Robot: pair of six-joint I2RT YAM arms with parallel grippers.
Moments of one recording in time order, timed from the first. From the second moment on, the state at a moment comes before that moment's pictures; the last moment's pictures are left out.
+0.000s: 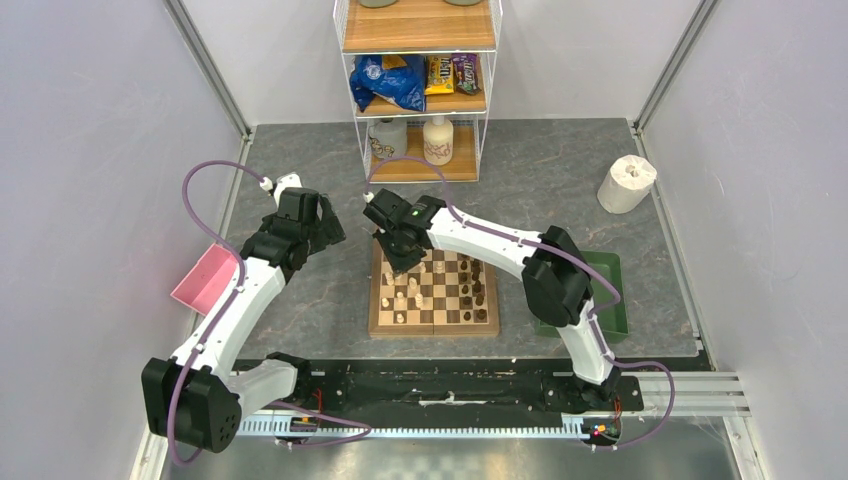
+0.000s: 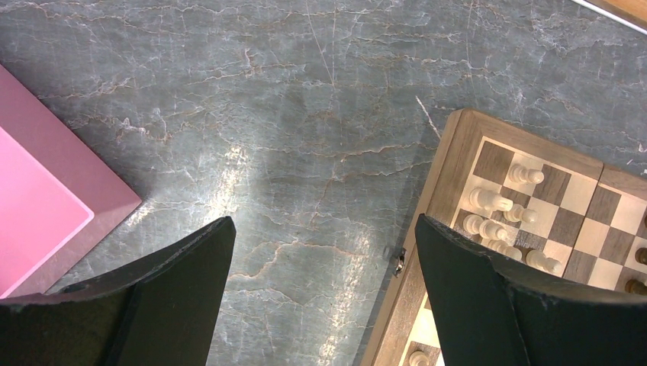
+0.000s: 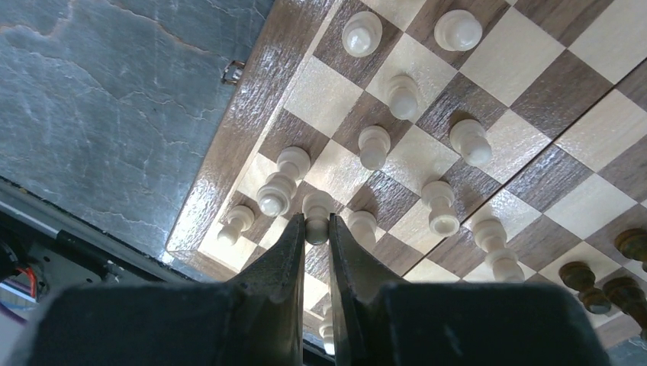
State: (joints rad) left arm -0.25 1.10 0.89 -0.60 -0.34 -0.52; right arm 0.97 2.11 1.83 -0.86 0.03 0.43
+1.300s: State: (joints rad) left arm -0.25 1.10 0.88 -0.59 -0.33 -0.52; right arm 0.97 2.16 1.83 -0.86 0.05 0.44
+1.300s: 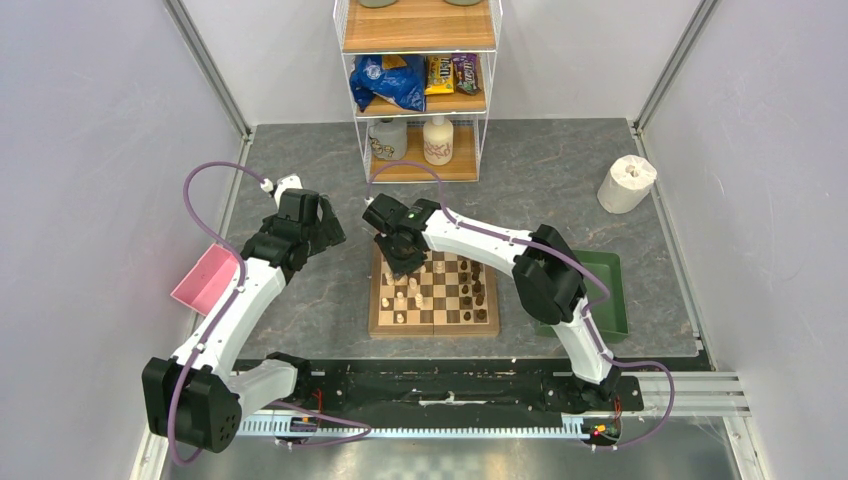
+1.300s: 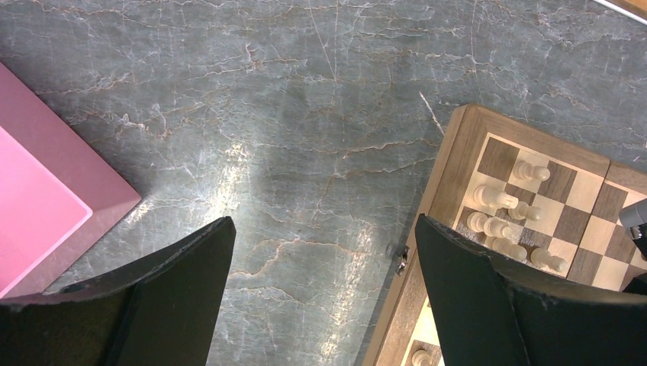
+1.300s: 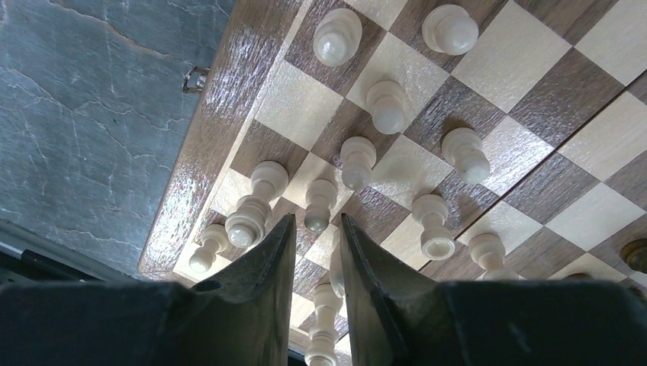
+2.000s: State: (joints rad) left arm -0.25 1.10 0.88 -0.59 -0.33 -0.52; right arm 0.98 2.11 1.93 -0.88 0.01 0.42
